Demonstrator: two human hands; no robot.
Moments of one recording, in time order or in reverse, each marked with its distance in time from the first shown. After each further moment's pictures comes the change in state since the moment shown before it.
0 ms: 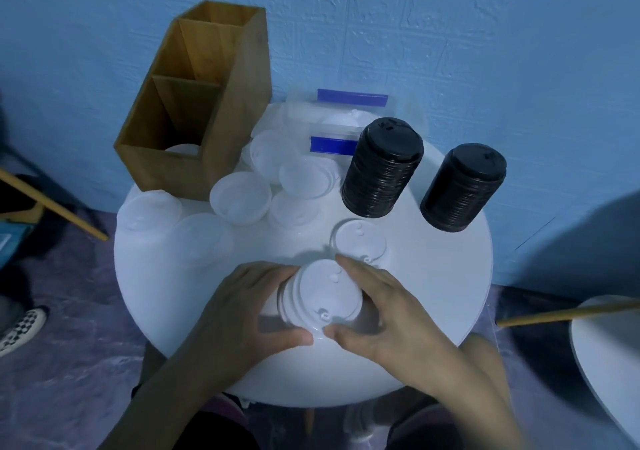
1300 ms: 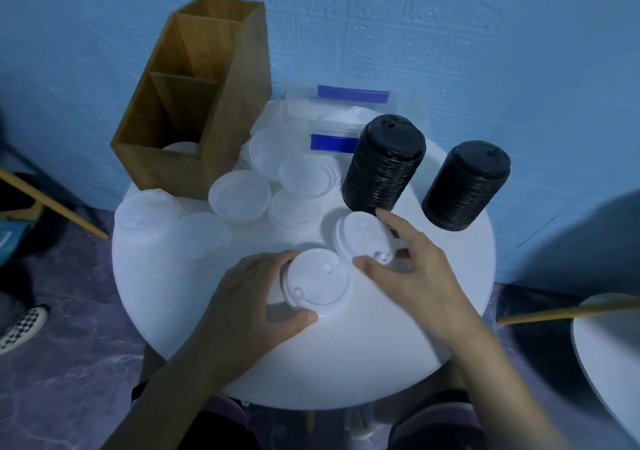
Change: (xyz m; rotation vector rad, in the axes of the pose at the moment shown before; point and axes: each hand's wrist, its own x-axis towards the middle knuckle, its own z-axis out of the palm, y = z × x) left_hand 0.008 0.000 0.008 0.003 0.063 -0.045; right_hand 0.030 0.016 -0.028 0.106 0.277 0.111
